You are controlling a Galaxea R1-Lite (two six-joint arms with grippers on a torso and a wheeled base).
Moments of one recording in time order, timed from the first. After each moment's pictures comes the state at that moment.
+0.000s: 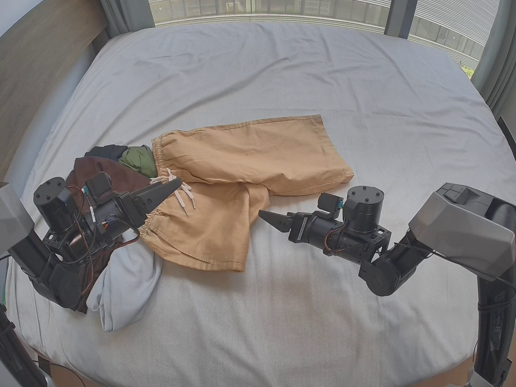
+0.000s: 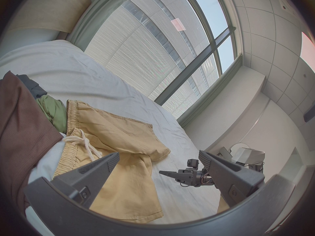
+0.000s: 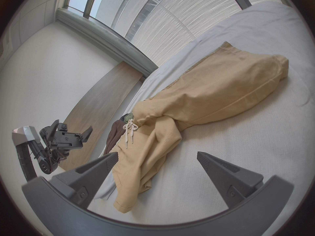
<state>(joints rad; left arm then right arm) -0.13 1.94 -0.53 -1.54 -0.63 -0.53 0.53 2.33 -1.05 -1.17 0.30 0.51</state>
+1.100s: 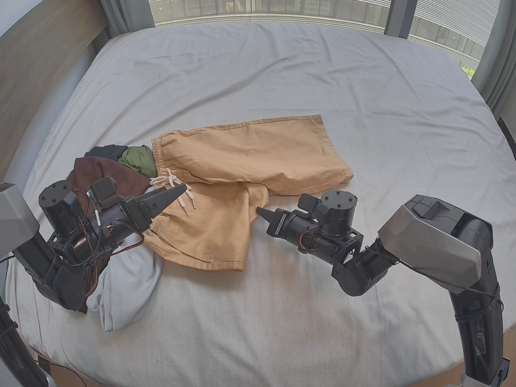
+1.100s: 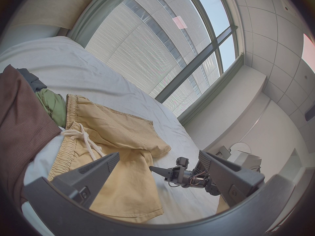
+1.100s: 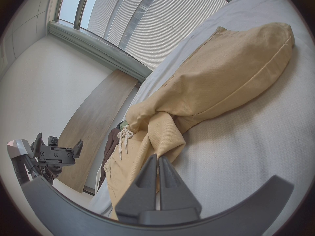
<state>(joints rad) -0.14 1.96 -0.52 -1.54 -0.63 -0.53 0.58 2.49 -1.27 -1.16 0.22 0.63</state>
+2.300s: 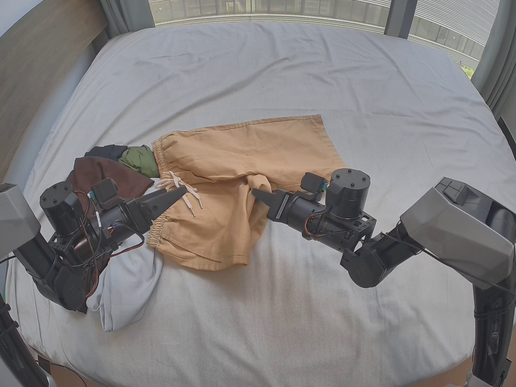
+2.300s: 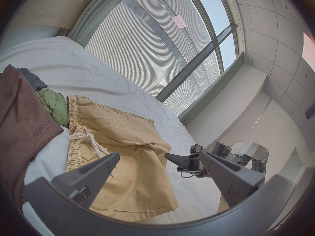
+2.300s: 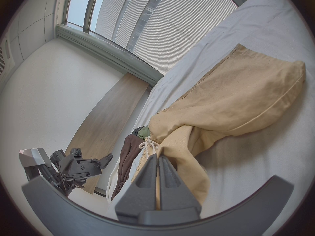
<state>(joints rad) -0.14 1.97 -0.52 -1.54 -0.63 -0.52 0.60 2.34 -1.22 -1.13 0.26 0.63</state>
